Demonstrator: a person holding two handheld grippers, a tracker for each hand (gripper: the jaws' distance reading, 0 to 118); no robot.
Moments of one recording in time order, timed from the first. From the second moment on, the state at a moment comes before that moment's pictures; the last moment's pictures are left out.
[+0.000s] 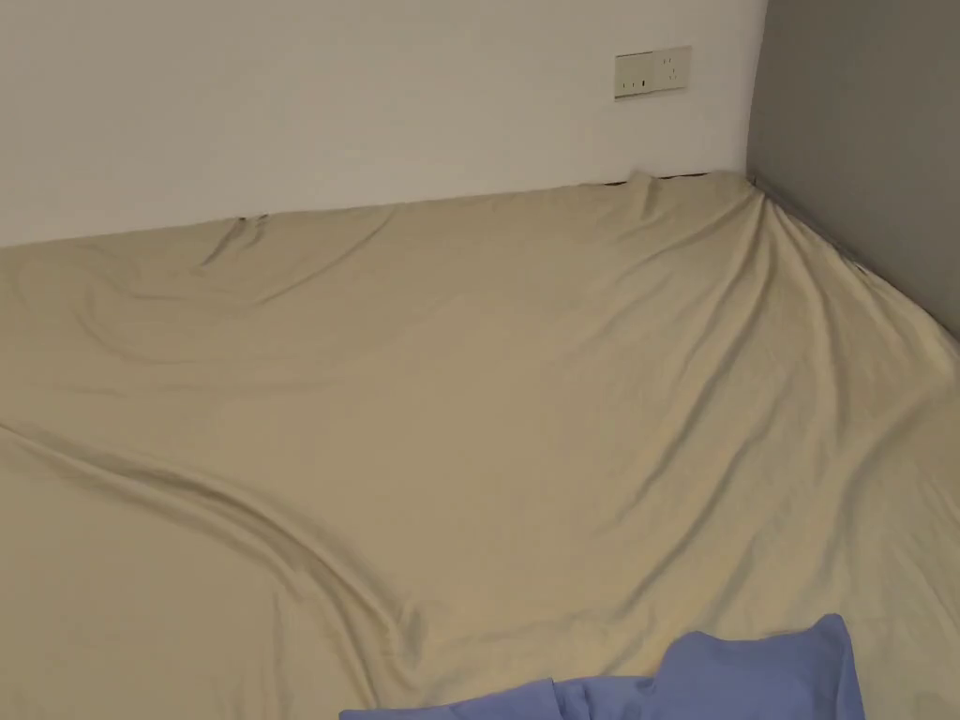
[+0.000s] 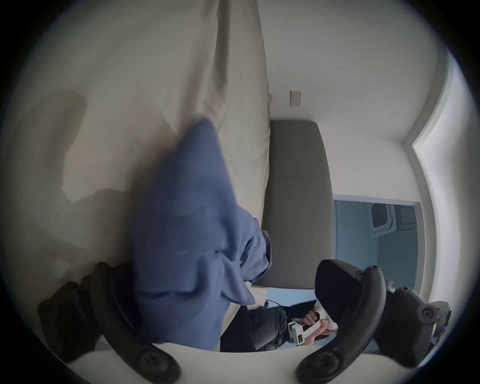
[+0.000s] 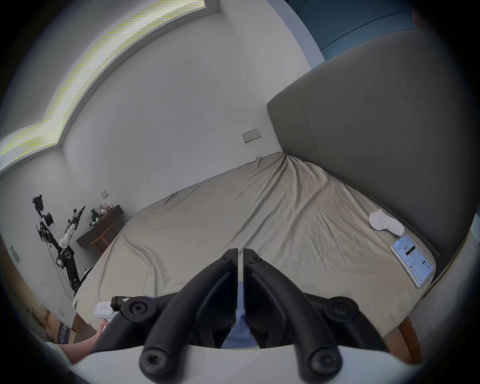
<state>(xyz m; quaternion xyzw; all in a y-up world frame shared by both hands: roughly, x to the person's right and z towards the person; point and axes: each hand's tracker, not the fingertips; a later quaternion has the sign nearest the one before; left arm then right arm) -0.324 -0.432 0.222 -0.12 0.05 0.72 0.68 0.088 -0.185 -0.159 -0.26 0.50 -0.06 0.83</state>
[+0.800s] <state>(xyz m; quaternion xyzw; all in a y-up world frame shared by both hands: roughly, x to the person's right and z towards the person) -0.278 -0.256 0.198 -0.31 0.27 0.43 0.81 0.098 -0.187 -0.167 -0.25 0.51 -0.11 0.81</state>
